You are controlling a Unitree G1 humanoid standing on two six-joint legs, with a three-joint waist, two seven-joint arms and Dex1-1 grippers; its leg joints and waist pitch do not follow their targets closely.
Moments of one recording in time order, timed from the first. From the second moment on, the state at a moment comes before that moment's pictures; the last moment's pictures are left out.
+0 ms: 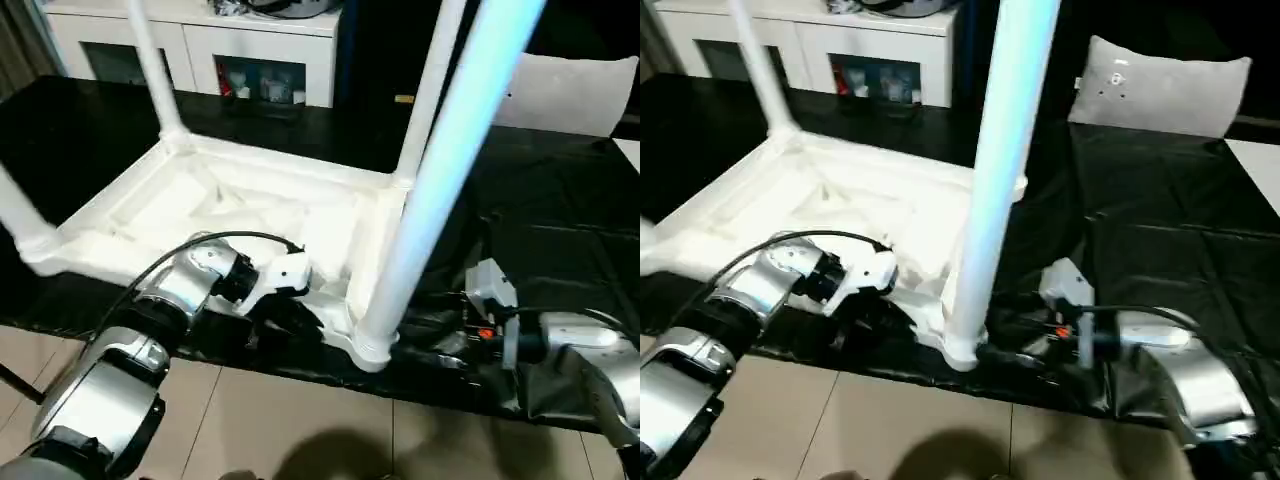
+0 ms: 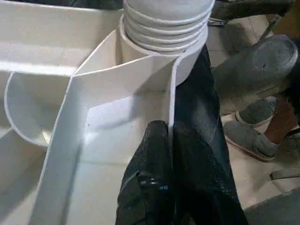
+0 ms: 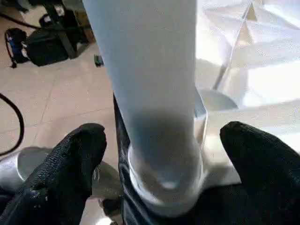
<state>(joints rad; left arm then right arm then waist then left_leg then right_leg) -0.79 0.35 -0.44 0.90 0.02 -0.16 -1.50 -0.18 -0.59 0.11 -0.03 0.42 0.37 1.16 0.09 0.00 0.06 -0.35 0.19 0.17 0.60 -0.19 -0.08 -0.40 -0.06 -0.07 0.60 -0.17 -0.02</state>
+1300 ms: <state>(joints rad) -0.74 0.17 -0.28 0.80 0.08 0.13 -0.88 -0.44 -0.13 0.04 0.23 0.19 0.47 0.36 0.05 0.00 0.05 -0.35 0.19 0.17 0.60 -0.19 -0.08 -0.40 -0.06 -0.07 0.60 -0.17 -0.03</state>
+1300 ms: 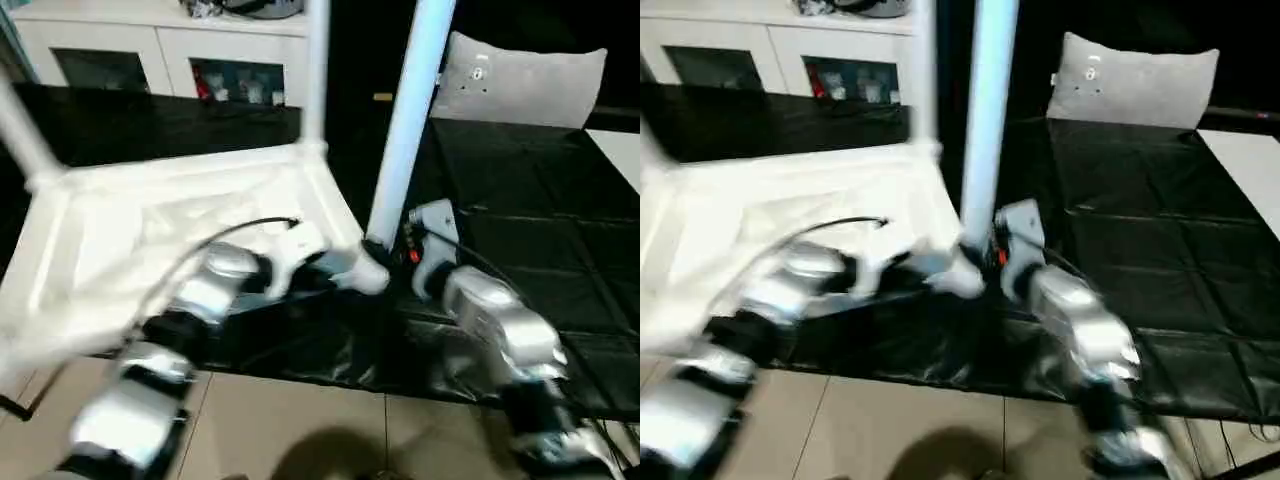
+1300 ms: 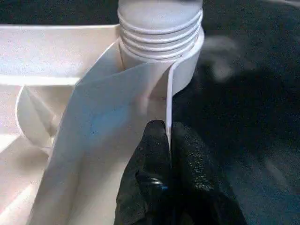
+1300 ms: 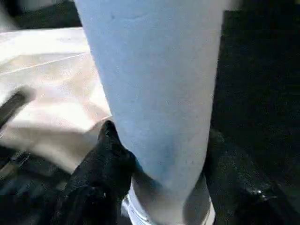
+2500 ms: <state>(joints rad) -0.73 0.36 -0.40 0.81 0.08 -0.23 -1.41 -0.33 -0.55 0.14 0.17 0.36 0.32 1.27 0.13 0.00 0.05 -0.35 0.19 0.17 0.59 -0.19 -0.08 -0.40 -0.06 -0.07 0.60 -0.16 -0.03</state>
